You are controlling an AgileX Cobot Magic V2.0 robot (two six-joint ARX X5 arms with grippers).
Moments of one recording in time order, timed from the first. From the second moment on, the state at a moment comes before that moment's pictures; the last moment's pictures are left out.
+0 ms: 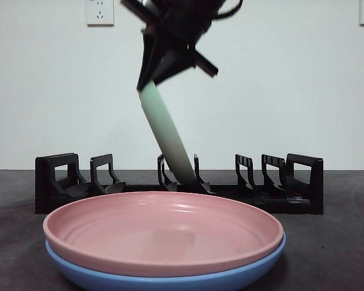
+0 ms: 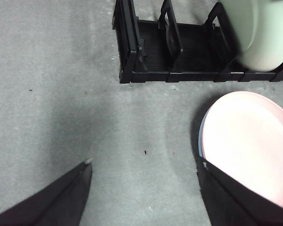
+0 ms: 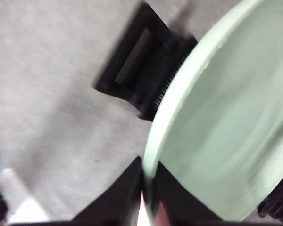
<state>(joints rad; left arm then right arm) -0.19 0.56 0.78 -0.95 0.15 -0.21 0.64 2.00 2.01 -1.00 -0.42 0.23</state>
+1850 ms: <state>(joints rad) -0.19 0.56 0.78 -0.92 0.15 -0.21 1.15 0.91 0.81 -0.36 0.11 -0.23</state>
